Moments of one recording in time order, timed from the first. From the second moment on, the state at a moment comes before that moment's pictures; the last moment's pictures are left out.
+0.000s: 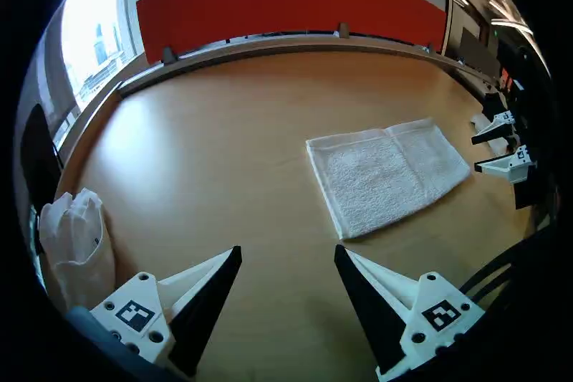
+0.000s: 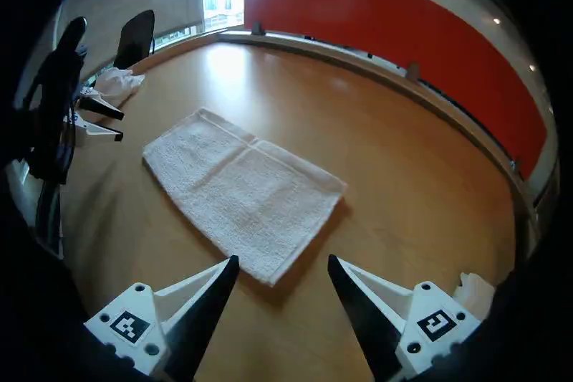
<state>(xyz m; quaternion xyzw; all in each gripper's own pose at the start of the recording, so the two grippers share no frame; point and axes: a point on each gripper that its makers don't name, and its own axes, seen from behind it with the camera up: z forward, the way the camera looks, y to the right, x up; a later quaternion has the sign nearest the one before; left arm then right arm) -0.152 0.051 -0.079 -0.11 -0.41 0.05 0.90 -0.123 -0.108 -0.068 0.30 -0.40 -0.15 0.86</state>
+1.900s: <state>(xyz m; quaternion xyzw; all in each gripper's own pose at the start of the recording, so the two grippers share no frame) -0.136 0.024 -0.143 -0.06 -0.33 0.02 0.94 -0.148 -0.107 -0.082 0.36 -0.43 -0.20 0.80</state>
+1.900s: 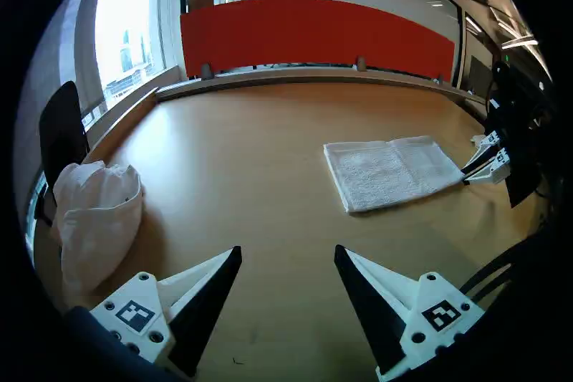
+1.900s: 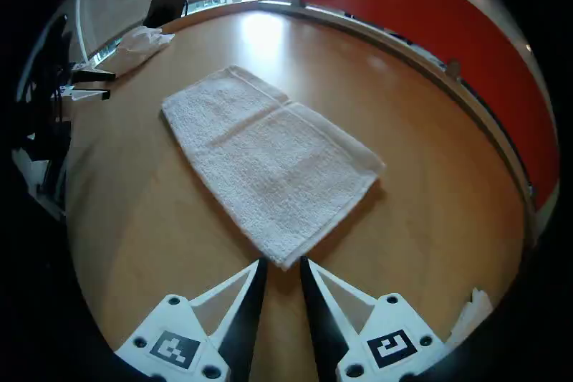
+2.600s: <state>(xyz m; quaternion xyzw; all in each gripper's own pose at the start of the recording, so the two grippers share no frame) -0.134 0.024 -0.145 -0.06 -0.33 0.02 0.94 -0.149 -0.108 -0.081 0.36 -0.44 -0.20 0.80</state>
